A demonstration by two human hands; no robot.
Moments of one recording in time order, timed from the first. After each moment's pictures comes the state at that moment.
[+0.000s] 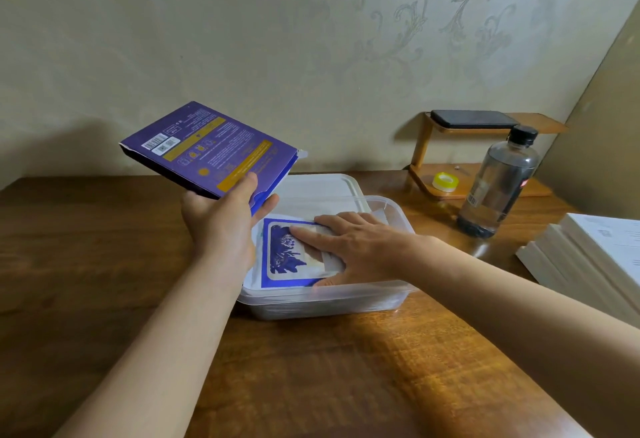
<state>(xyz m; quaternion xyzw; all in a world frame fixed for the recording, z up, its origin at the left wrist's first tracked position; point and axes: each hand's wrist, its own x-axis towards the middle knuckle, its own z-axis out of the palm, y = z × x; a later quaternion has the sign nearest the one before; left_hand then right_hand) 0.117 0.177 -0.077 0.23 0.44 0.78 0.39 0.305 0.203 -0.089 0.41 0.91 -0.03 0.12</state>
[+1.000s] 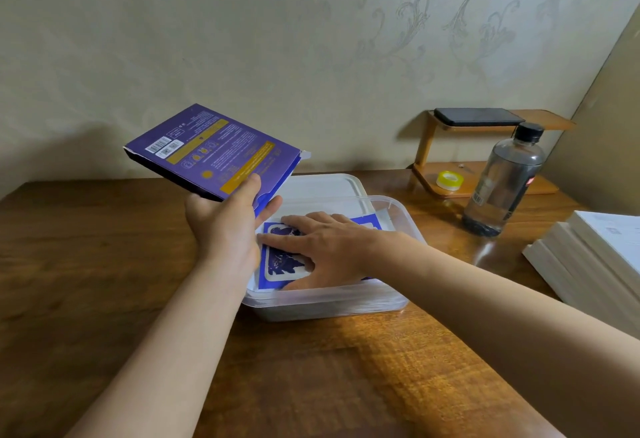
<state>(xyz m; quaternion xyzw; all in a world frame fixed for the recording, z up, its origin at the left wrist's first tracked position) 0.117 0.178 -0.080 0.24 0.43 0.78 0.38 0.262 0.206 -0.087 0.36 0.93 -0.04 0.09</state>
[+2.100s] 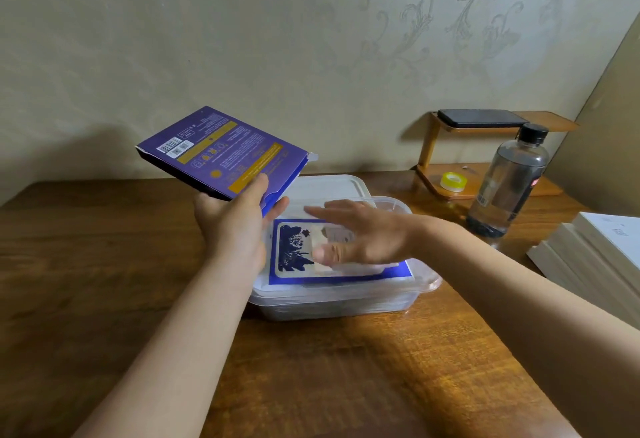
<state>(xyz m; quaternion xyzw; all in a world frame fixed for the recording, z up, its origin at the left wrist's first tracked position) 0.117 0.179 -0.076 0.23 0.43 0.78 0.40 0.298 0.191 -0.047 0.47 0.85 -0.23 0.02</state>
